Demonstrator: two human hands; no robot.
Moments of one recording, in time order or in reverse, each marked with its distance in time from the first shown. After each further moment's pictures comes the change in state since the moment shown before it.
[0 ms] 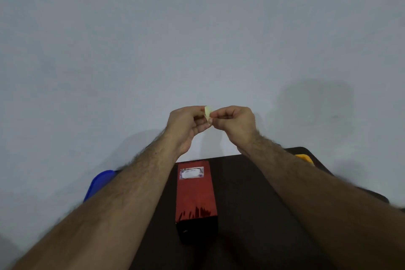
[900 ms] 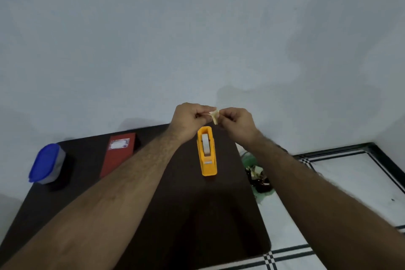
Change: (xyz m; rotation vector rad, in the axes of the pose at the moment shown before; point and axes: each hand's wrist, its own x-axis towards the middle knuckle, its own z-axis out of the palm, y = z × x) left_hand -0.078 -0.036 0.308 0.851 -0.239 0.222; right_hand -0.055 -0.054 -0.344 -0.354 -0.130 0.144
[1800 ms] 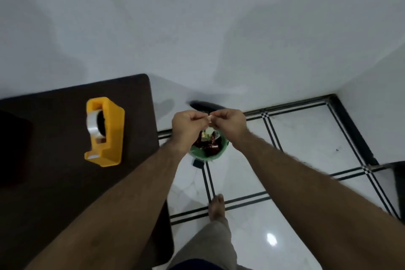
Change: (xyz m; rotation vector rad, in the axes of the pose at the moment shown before) left_hand 0.070 -0.025 0.381 -0.511 0.020 -0.629; right_hand 0.017 0.302 -0.174 0.203 0.065 0.600
